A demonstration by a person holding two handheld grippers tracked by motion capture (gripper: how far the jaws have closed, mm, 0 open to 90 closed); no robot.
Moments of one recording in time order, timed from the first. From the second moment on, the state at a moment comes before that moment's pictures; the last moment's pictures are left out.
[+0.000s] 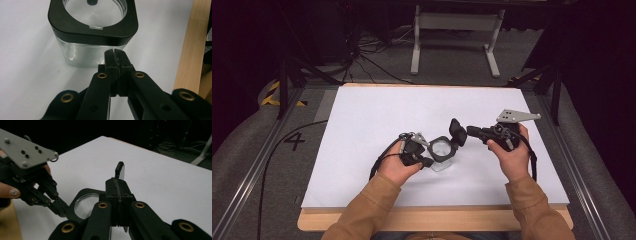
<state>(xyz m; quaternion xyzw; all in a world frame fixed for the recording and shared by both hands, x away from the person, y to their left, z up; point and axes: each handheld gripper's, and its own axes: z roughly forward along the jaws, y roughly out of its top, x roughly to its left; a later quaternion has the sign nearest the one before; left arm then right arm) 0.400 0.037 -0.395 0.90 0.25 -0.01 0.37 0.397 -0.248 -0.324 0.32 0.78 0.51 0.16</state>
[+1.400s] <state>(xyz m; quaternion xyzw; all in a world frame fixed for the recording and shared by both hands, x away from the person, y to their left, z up) 0.403 0.052 -0.392 0.90 0.25 -0.01 0.36 0.386 -0.179 -0.366 0.24 0.86 0.44 0.10</state>
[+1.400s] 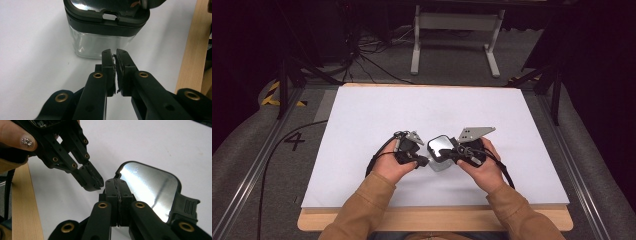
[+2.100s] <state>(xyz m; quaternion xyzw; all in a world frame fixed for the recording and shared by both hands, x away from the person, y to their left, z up) 0.419 0.099 -0.357 0.85 0.32 0.04 0.41 0.377 -0.237 -0.350 0.29 0.84 0.45 0.13</state>
